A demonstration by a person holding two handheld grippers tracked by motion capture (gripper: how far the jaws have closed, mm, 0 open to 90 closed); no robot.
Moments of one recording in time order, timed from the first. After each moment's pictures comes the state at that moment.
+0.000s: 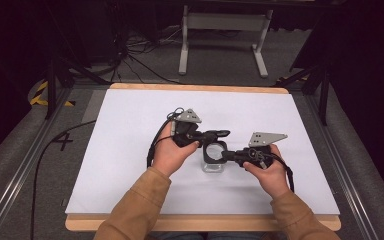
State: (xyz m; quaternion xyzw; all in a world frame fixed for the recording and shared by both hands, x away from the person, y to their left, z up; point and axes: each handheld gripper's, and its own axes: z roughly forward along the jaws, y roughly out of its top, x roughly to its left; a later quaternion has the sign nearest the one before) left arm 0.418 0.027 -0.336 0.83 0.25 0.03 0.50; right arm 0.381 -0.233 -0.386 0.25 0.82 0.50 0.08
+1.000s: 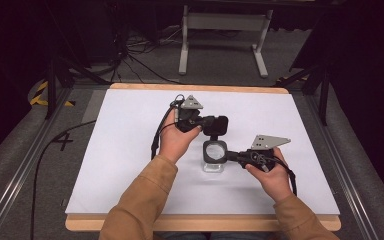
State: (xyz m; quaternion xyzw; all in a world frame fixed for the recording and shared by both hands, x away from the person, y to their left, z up) left arm 0.454 0.016 -0.337 0.82 0.26 0.10 0.50; right arm 0.375 -0.239 -0.390 0.26 0.82 0.50 0.12
